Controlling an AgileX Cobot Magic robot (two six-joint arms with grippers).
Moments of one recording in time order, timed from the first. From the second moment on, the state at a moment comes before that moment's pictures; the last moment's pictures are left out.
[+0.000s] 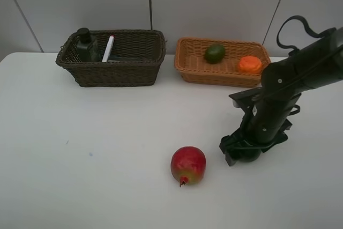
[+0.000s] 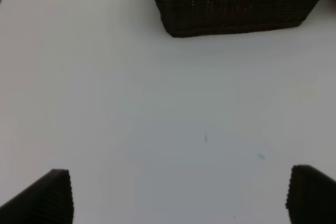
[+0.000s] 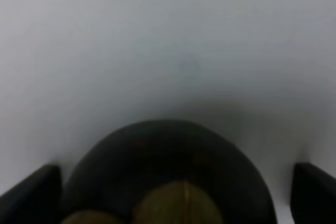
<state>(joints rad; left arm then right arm) -0.05 -0.01 -0.51 -0.02 1.07 0.00 0.47 1.88 -0.79 -0.08 0.60 0.12</state>
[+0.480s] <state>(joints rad) -0.05 -0.01 -0.51 -0.02 1.07 0.00 0.47 1.88 -0.83 -0.08 0.65 0.12</state>
